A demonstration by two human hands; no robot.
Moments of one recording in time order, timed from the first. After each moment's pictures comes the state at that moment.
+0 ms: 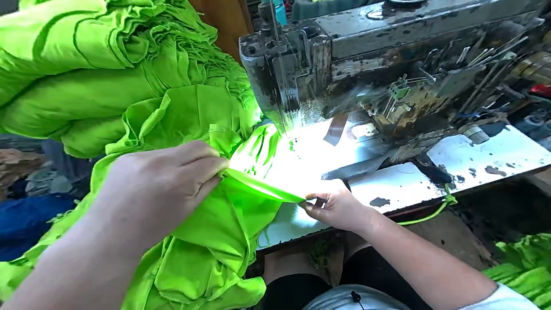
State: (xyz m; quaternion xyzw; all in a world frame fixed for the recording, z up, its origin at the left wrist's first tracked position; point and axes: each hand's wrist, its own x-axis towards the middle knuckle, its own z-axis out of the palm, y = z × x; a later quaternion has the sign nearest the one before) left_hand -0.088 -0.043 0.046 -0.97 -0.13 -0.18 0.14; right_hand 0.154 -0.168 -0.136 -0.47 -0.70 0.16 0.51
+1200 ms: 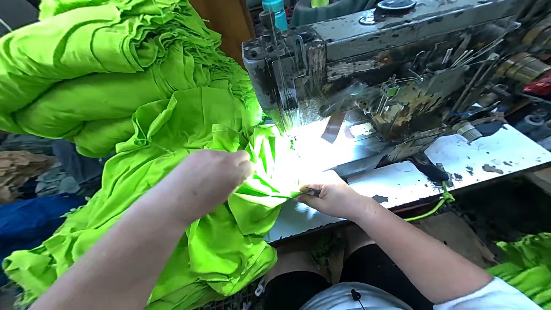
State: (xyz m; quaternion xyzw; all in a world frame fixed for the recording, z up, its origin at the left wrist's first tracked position) left_hand -0.069 -0.028 0.021 -0.98 -0.07 -0.05 0.15; right_hand 0.159 -0.162 -0.122 -0.50 -0.70 0.24 0.45
